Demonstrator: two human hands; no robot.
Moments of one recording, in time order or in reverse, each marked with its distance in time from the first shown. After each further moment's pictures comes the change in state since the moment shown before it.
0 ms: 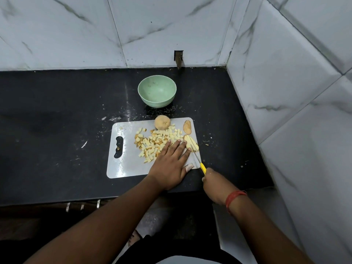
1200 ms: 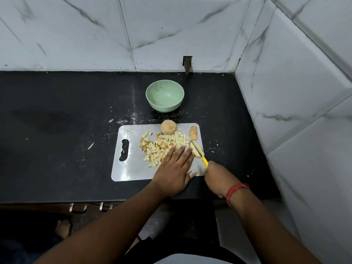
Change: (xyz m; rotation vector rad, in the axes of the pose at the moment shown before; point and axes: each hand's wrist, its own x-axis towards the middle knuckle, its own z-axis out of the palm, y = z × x) left_hand -0.003 -0.002 0.008 -0.021 0.070 -0.009; right_hand 0.032 0.005 -0.028 0.616 0.120 0.265
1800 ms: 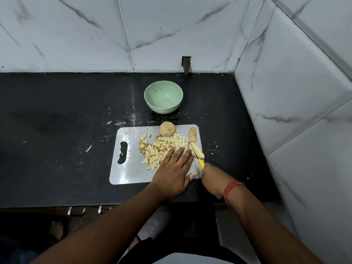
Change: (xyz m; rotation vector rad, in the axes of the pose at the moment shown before) left_hand 0.004 -0.001 -0.002 0.006 -0.034 0.004; right_hand 0.000 -0.005 -0.009 -0.088 -0.114 -0.119
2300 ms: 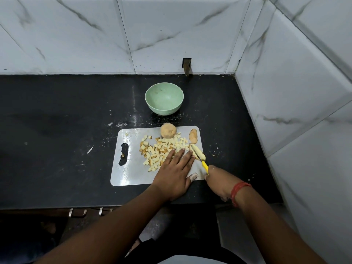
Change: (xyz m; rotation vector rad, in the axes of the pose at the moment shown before) left_hand 0.001 0.001 -0.003 0.013 -0.033 -0.014; right_hand 0.006 0.011 0.001 0.067 -0.006 0.130
